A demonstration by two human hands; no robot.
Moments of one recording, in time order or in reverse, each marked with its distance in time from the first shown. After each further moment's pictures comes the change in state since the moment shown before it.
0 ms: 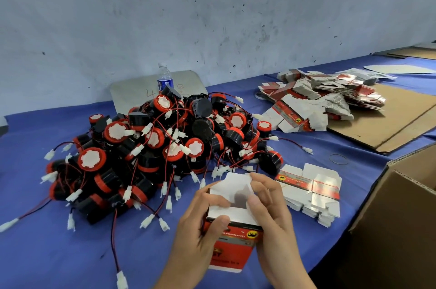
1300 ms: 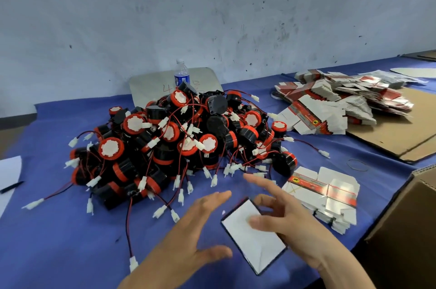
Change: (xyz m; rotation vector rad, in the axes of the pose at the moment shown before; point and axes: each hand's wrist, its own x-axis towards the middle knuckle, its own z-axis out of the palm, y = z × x) left_hand -0.013 -0.017 -0.044 0.435 -0.332 -0.007; right_hand 0.024 -0.026 -0.033 -0.360 -0.422 0.395
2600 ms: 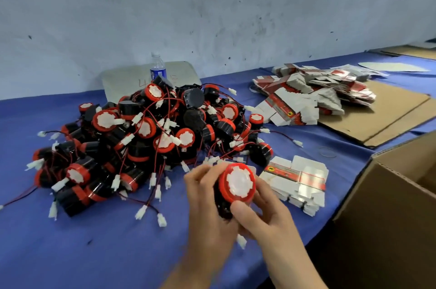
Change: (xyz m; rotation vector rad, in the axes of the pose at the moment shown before) left_hand 0.046 0.060 0.064 -0.182 0.719 0.258; right_hand -0.032 -0.008 0.044 0.180 0.350 -0.216
